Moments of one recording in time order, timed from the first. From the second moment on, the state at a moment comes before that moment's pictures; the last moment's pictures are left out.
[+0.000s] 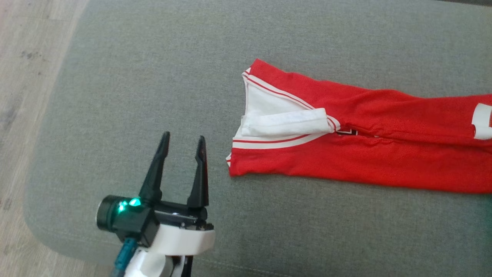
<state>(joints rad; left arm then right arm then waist) -0.17 0.26 -0.59 -0.08 -0.43 0.33 -0.26 -0.21 -0.38 -0.25 0.56 0.58 0.12 0.09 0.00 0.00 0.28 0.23</state>
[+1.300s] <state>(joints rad) -0.03 0.12 -0.47 0.07 -0.30 0.11 -0.26 -0.32 -0.17 0.09 0.08 0.71 0.12 0.43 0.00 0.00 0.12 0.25</state>
